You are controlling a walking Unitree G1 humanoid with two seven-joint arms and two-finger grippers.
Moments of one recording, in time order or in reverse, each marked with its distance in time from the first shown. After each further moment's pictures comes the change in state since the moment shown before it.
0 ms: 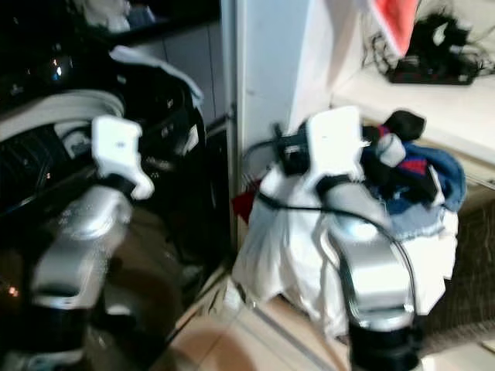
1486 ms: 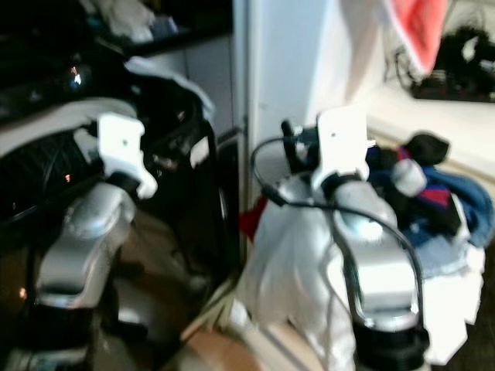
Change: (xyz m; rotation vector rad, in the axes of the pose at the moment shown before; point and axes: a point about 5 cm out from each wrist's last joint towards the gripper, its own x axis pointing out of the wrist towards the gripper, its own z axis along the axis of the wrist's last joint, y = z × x) left arm 0.003 -0.007 0.005 -0.006 -0.014 -0.029; right arm -0.001 -0.009 -0.001 -0.003 0.004 -0.035
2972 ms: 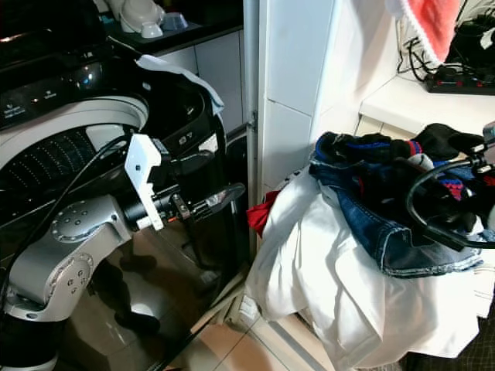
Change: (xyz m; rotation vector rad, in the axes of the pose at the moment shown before) left arm -0.027 -0.038 0.009 -0.153 0.073 -0.705; right arm -0.089 -0.146 0.026 -0.064 0.290 0.174
